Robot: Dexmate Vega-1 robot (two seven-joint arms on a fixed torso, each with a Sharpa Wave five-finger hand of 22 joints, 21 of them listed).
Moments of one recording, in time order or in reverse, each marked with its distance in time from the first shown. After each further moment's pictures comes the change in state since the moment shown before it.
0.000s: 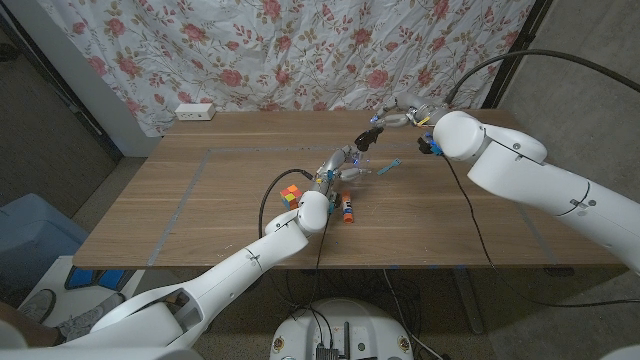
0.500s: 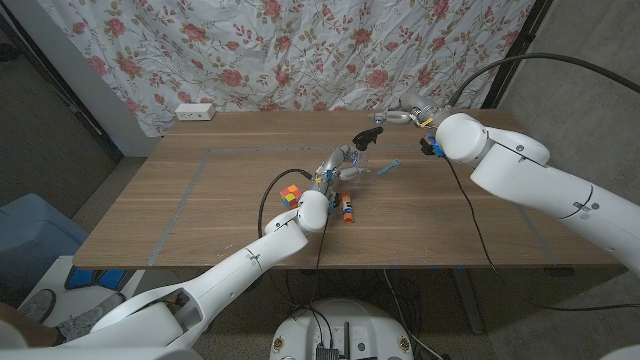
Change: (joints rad) left arm 0.001 -0.001 -0.003 0.000 -0.001 0.006 0.005; left_hand 0.000 0.000 0.000 0.000 0.000 -0.002 0.002 0.001 -0.003 0.000 0.000 0.000 0.000 0.000 0.000 -0.001 0.001 0.000 0.000 0.000 0.000; right arm -0.029 0.000 0.015 -0.005 0.006 -0.008 -0.057; right_hand -0.249 -0.031 -0.091 0.077 -0.080 0.059 0.100 0.013 0.019 0.035 0.047 0.008 0.000 0.040 0.038 0.000 -0.009 0.025 0.003 0.008 0.000
